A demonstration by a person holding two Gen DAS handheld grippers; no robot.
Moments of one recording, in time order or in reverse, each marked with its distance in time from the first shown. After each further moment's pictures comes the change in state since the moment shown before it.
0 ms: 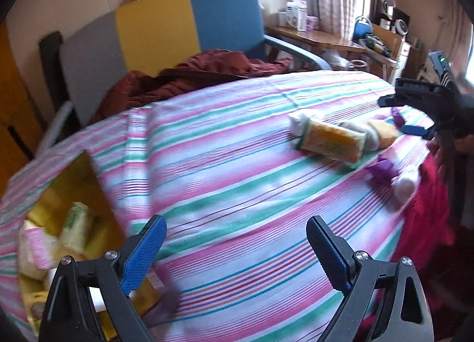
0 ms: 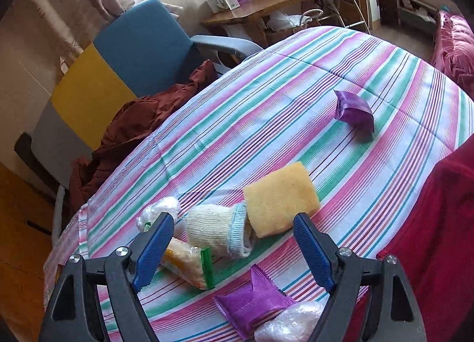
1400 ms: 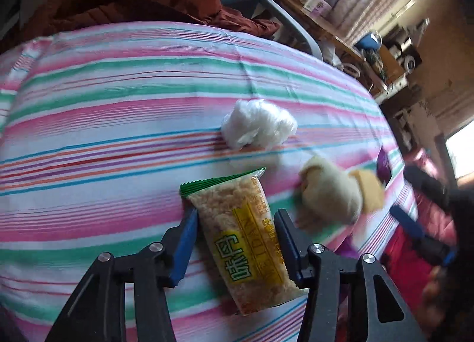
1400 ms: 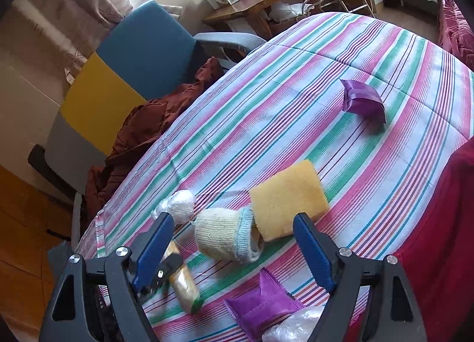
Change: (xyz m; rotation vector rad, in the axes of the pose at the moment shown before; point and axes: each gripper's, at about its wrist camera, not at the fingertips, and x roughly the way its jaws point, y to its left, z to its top) left arm 0.140 -0.056 0.067 -0.263 0.239 -0.277; right arm 0.009 -0.011 0.008 0.049 0.050 0.102
